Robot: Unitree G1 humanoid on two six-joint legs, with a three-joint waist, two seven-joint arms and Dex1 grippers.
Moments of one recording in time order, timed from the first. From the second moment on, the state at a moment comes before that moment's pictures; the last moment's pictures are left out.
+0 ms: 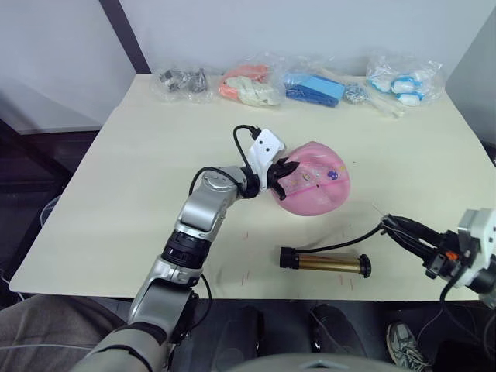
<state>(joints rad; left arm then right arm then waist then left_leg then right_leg) -0.65 0.28 -0.23 0.05 -0.15 0.52 -0.65 0.31 -0.71 -0.36 -0.63 0.77 0.47 0.71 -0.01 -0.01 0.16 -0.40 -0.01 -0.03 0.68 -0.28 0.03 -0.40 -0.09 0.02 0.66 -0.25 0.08</state>
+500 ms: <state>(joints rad) -0.64 0.27 -0.25 0.05 -0.10 0.47 -0.65 -0.18 -0.91 -0.20 -0.58 1.00 1.05 0.48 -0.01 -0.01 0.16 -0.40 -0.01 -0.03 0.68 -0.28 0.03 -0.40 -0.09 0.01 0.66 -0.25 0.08</state>
